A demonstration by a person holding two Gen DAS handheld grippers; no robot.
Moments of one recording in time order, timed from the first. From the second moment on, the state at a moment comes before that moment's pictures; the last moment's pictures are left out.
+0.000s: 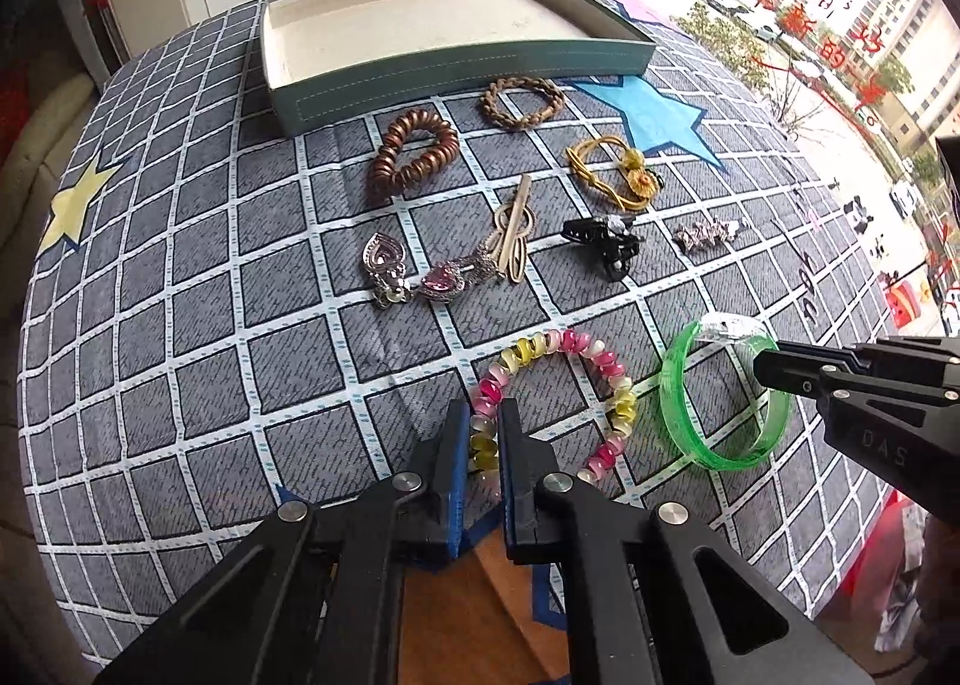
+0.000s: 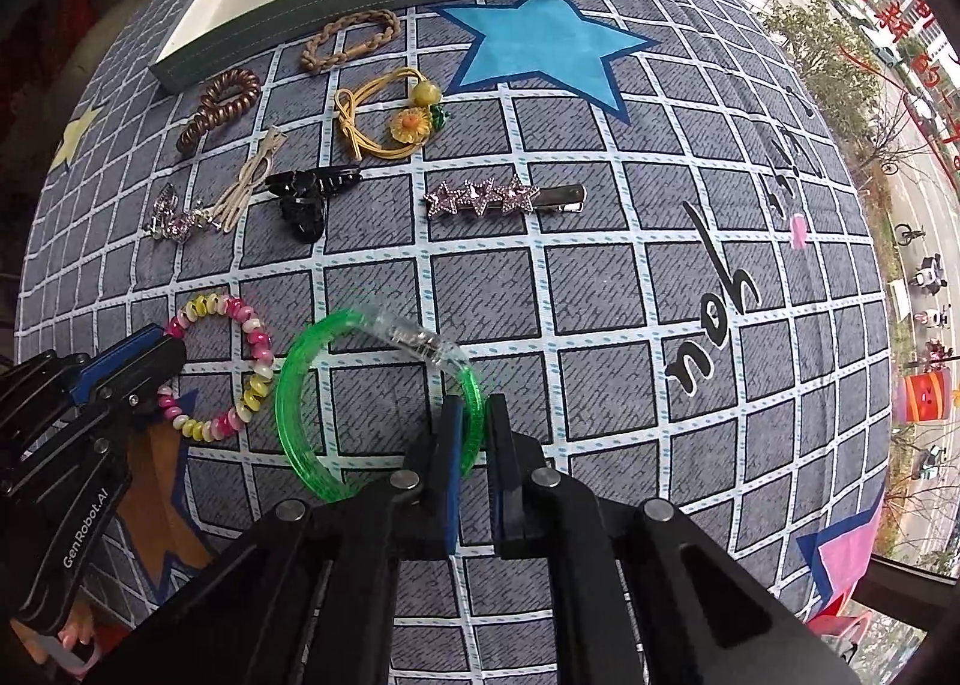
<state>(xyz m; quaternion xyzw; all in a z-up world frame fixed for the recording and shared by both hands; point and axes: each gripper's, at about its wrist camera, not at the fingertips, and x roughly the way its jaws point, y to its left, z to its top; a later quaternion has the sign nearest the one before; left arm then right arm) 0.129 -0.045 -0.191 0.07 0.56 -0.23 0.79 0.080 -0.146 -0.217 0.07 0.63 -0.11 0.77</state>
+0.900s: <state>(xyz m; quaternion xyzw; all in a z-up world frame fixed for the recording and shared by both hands) 0.292 -0.048 -0.103 -0.01 0.49 -0.16 0.86 0.262 -0.218 -0.120 0.10 0.55 -0.01 0.83</state>
